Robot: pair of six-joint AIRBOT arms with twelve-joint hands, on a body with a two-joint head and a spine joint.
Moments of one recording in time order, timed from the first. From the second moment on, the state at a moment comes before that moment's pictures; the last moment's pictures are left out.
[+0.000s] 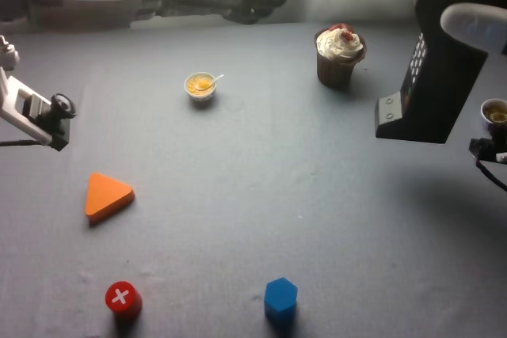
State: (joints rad) left arm 0.17 -0.59 1.31 1.28 -0.78 -1.25; right arm -0.62 -1.15 1.38 0.24 1.29 0.46
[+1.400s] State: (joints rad) left arm 0.18 -0.59 1.26 1.33 -0.76 -1.38; right arm -0.78 -1.25 1.48 0.26 1.41 0.48
